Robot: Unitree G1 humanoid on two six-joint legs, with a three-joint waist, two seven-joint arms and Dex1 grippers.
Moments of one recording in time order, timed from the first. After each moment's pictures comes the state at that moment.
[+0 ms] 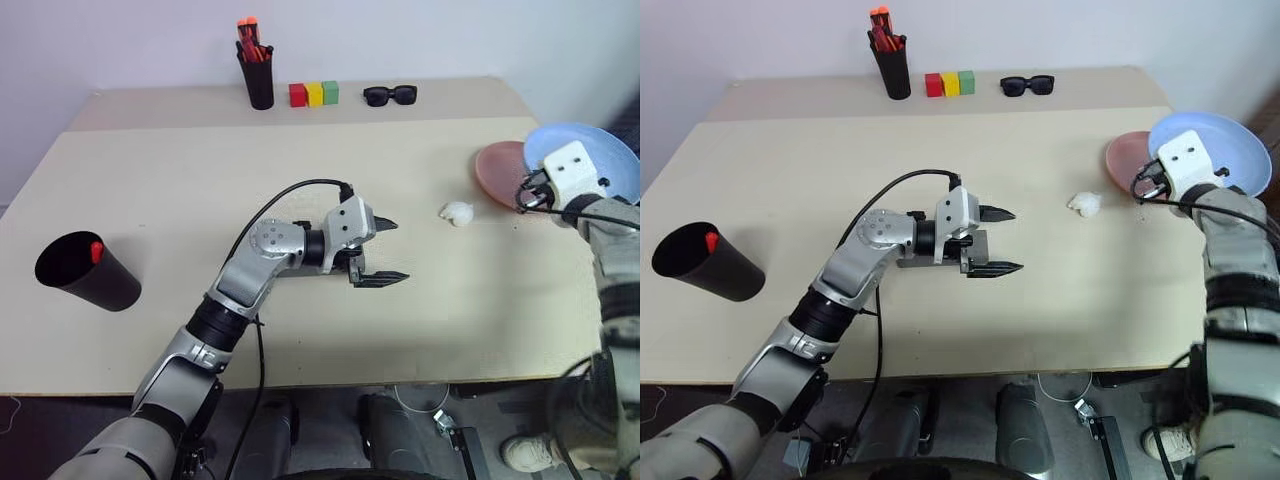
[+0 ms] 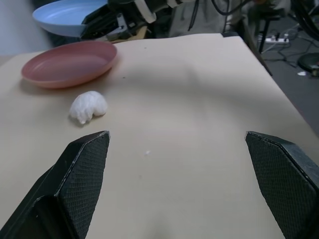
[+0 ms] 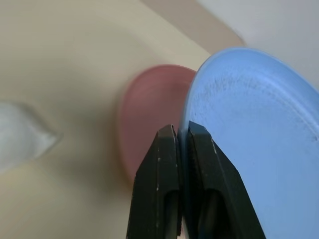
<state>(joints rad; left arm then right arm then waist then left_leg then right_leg) -0.70 0.23 -0.36 0.09 -0.18 0.26 -0.98 -0.84 -0.82 -0.06 0.92 -0.08 -0.04 0.51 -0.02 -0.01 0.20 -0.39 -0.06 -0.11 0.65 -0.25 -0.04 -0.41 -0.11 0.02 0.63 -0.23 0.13</state>
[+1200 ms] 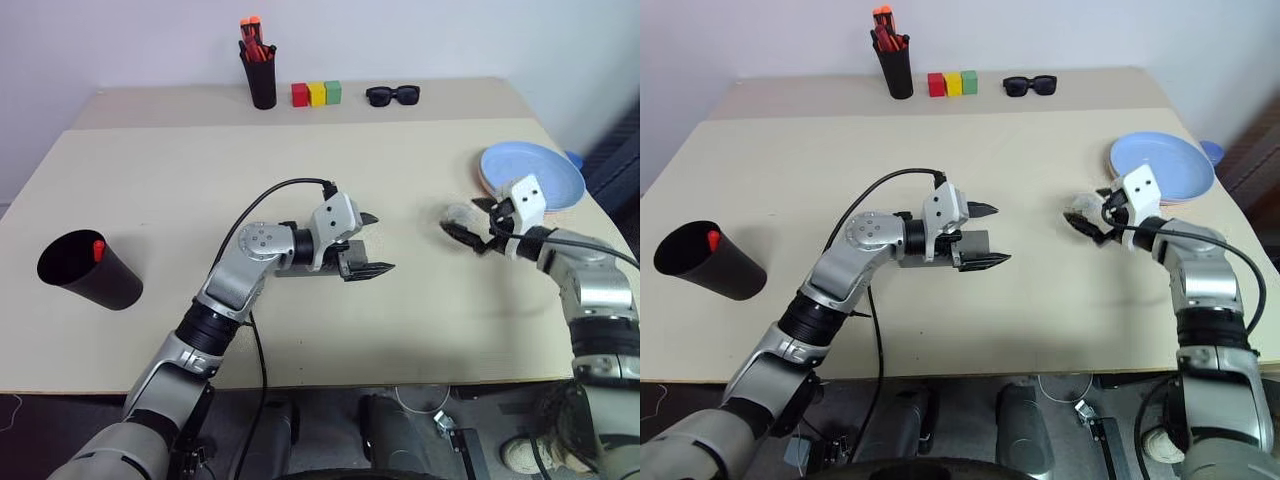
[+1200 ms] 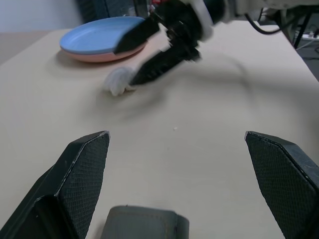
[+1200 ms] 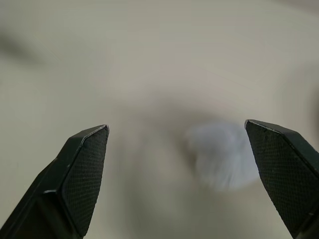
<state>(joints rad) -0.67 0.26 -0.34 0.07 -0.18 0.32 -0.91 -0.49 -0.70 -0.15 0.40 0.24 0.29 0.83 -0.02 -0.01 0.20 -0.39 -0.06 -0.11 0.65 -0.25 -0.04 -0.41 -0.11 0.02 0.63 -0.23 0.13</state>
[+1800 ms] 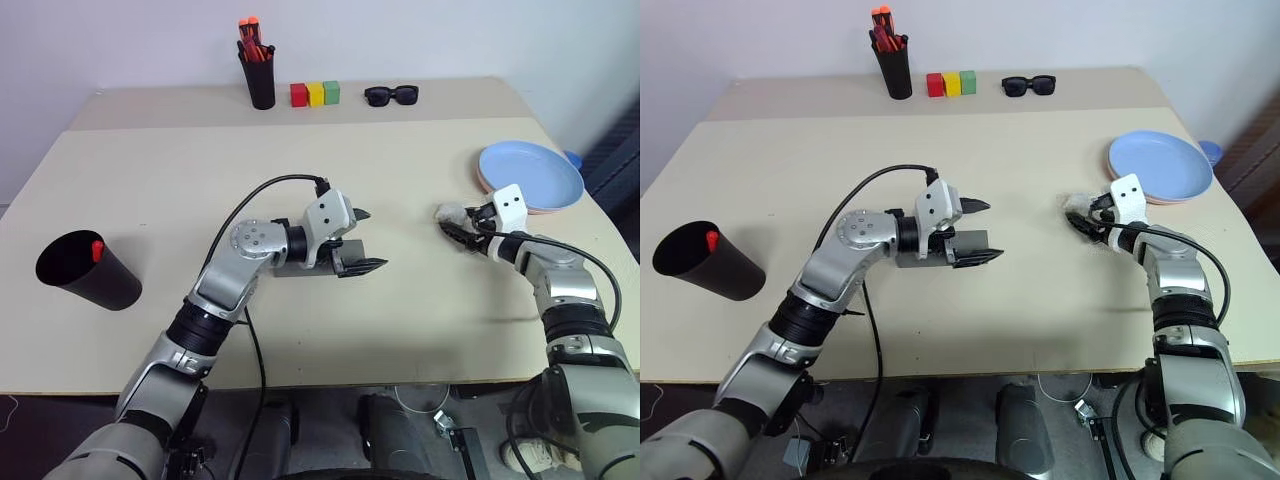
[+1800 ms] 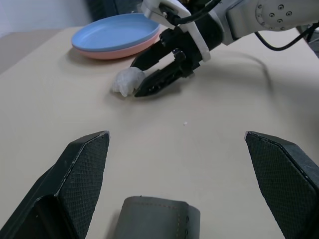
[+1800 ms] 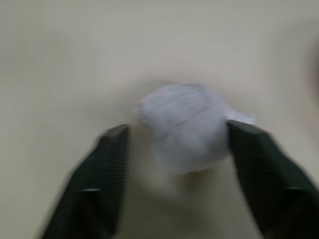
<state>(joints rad) -0.66 0.31 -0.33 0.02 -0.18 0.35 -0.88 -0.65 -0.61 -0.12 0.76 0.16 0.10 0.75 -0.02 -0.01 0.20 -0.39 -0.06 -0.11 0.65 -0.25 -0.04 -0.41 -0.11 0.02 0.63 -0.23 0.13</state>
